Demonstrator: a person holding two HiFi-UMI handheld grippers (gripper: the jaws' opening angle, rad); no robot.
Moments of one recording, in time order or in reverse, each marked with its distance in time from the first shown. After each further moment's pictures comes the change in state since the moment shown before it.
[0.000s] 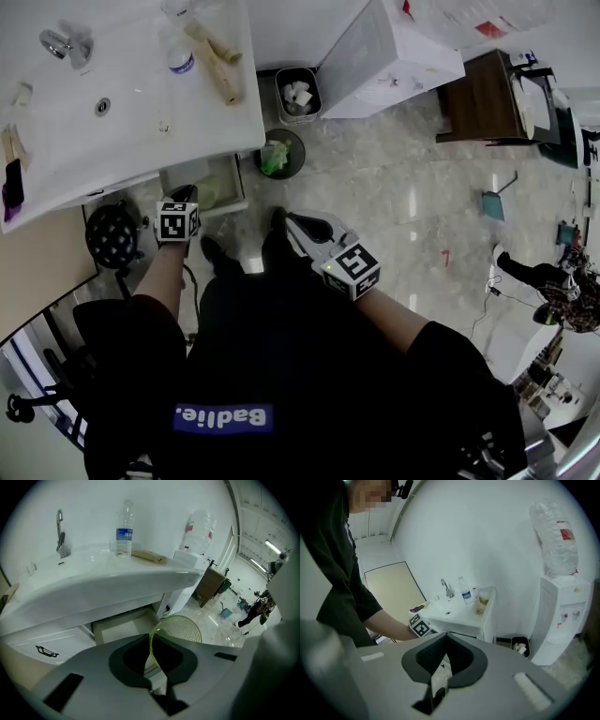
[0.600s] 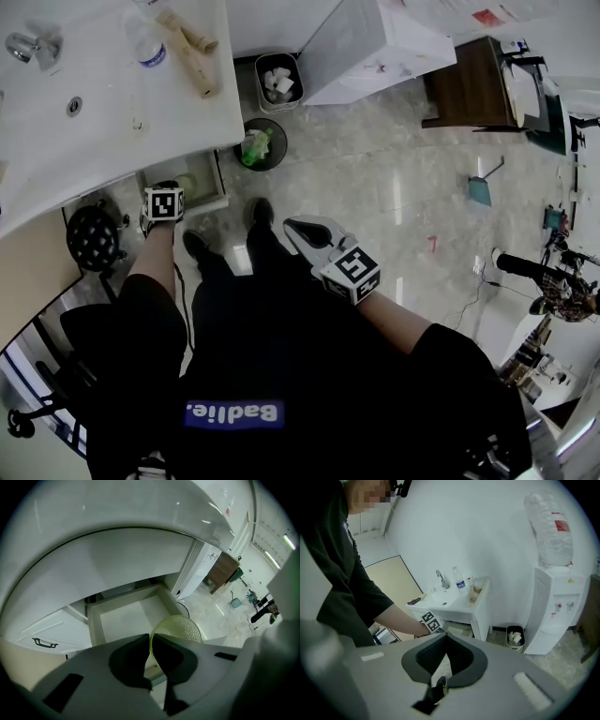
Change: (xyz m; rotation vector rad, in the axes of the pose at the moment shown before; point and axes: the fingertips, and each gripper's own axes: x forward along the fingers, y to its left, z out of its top) left arm 0.082 0.028 -0.047 -0.021 0.220 0.083; right arm -0.016 -0.020 -0.038 0.048 0.110 -0.019
